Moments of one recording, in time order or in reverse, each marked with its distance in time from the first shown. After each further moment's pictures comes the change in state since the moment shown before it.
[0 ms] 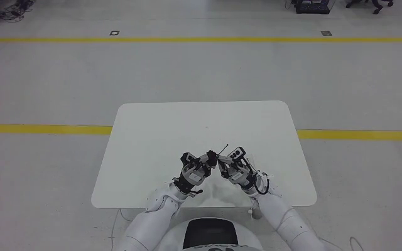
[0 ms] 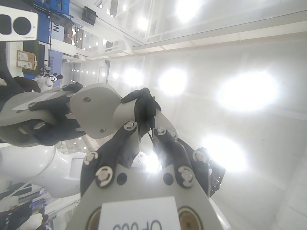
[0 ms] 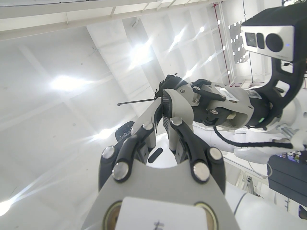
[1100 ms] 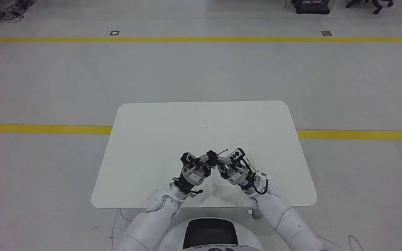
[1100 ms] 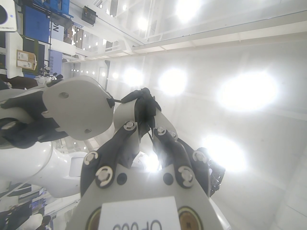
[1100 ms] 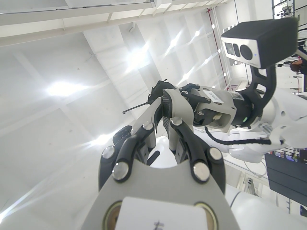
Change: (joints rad) left arm 0.000 0.000 0.000 0.000 0.000 0.000 0.000; right arm 0.017 -0.015 0.005 0.058 -0.025 -0.001 0.000
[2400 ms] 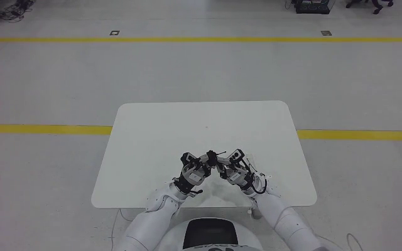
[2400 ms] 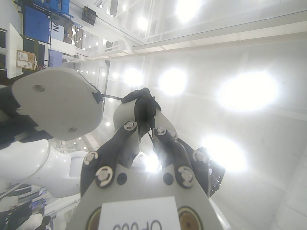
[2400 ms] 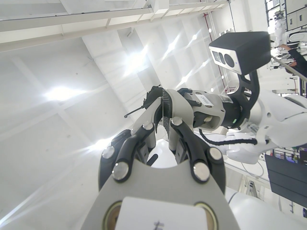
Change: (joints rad) left arm 0.000 0.000 0.000 0.000 0.000 0.000 0.000; right arm 0.017 -0.018 0.007 0.059 -0.021 -0.002 0.000
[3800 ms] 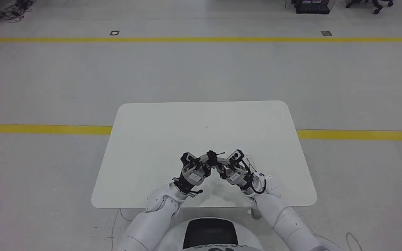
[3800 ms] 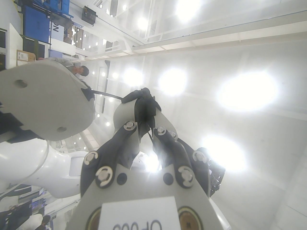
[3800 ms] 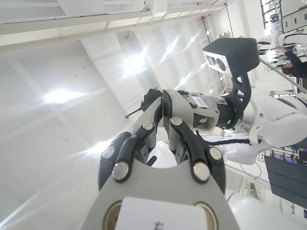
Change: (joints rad) left arm 0.000 0.000 0.000 0.000 0.000 0.000 0.000; right arm 0.009 -0.012 0.013 0.030 -0.023 0.000 0.000
